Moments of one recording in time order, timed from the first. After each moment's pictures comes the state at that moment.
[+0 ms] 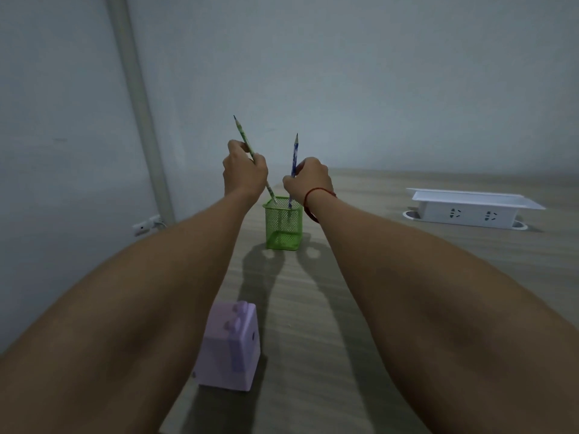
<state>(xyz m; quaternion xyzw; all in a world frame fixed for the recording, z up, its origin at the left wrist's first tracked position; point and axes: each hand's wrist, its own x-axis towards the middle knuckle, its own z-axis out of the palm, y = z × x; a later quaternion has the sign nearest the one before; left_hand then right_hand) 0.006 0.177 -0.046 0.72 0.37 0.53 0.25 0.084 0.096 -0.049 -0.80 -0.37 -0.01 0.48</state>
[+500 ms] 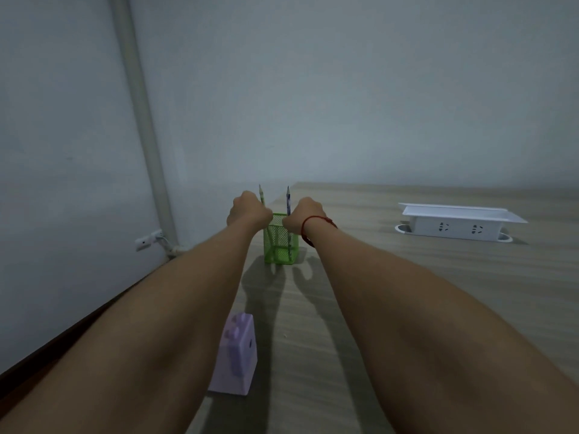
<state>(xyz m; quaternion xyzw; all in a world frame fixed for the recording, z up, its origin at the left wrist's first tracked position) 0.001 0.173 -0.073 0.78 0.49 0.30 0.24 0.075 0.086 -0.070 -0.85 -0.38 0.07 0.34</state>
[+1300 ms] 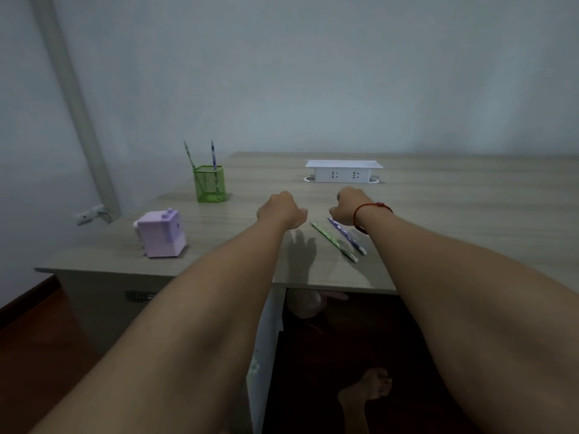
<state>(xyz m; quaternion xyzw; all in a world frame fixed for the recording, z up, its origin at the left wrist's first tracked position) -0.012 -0.139 -0.100 0.91 0.35 0.16 0.17 0.076 -0.257 -0.083 -0.93 -0.33 0.00 0.18</state>
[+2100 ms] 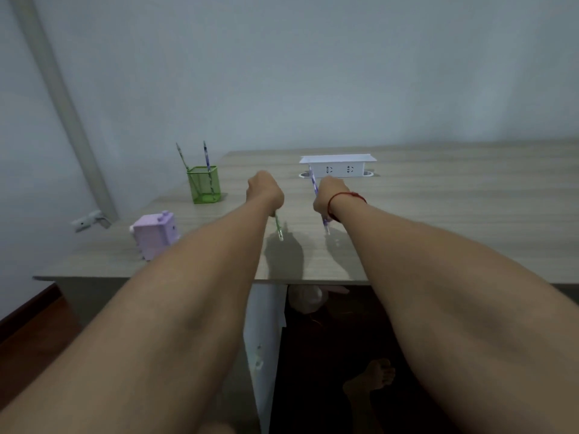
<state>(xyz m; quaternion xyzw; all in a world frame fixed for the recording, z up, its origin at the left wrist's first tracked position) 0.011 -0.152 -0.086 0.83 0.38 0.27 0.29 0.067 -0.267 -0.082 -0.92 -0.32 -0.01 0.22</state>
